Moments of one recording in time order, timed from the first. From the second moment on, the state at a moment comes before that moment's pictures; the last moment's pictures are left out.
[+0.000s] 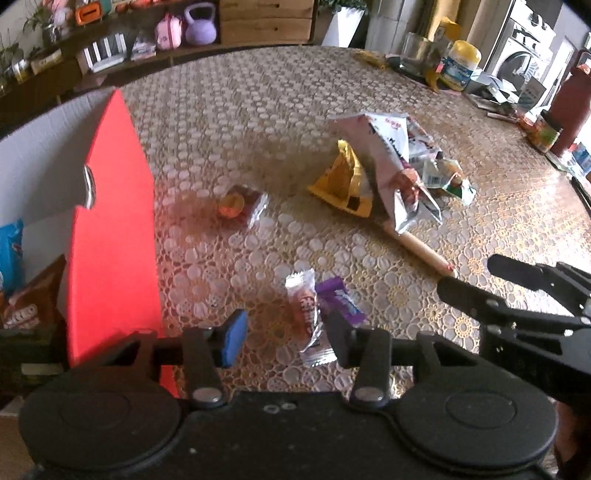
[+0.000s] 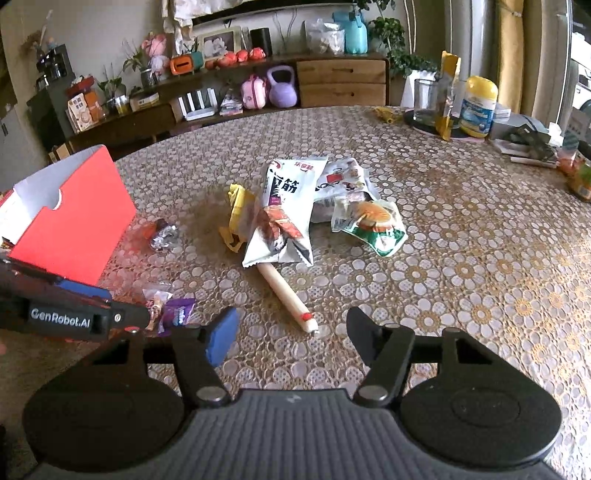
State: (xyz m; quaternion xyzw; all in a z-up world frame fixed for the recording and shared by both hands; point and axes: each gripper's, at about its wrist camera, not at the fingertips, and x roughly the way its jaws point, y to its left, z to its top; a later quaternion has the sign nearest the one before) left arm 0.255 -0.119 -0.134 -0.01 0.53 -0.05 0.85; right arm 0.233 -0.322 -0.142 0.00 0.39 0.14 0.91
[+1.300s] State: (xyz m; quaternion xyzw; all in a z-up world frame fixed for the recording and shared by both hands) left arm 0.231 -0.102 -0.125 -0.05 0.52 -0.09 0.85; right arm 0.189 -0.296 -0.125 0.03 0.40 0.13 0.91
